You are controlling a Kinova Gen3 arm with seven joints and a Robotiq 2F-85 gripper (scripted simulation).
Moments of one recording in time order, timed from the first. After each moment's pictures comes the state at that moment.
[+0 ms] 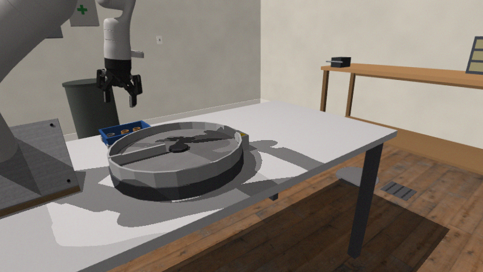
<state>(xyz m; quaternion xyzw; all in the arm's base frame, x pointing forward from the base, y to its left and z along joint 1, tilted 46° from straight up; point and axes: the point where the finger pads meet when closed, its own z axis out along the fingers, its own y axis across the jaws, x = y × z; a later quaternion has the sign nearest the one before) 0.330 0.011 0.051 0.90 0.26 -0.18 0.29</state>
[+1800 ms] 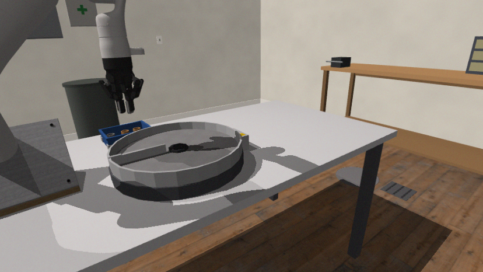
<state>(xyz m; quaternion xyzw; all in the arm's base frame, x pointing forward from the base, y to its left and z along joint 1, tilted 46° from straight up) 0.319 -0.047 0.117 0.88 0.28 -0.15 0.36</state>
